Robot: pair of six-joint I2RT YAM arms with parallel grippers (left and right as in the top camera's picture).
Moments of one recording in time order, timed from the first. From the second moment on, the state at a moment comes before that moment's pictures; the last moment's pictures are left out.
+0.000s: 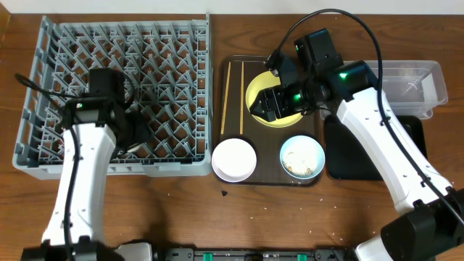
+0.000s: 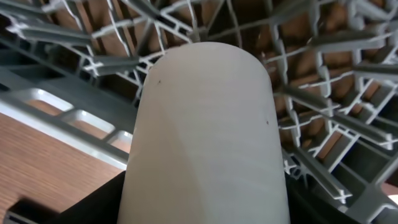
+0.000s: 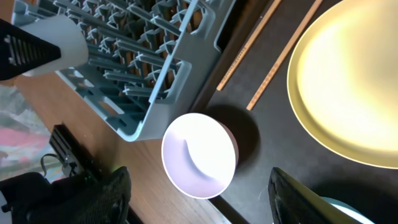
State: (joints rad) left arm 0.09 1.43 1.23 -1.18 -0.08 -0.41; right arm 0.40 1.69 1.58 -1.01 -0.53 0.12
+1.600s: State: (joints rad) left arm -0.06 1.11 1.42 -1.21 0.36 -0.10; right arm 0.57 1.72 1.55 -0.97 -0.05 0.29
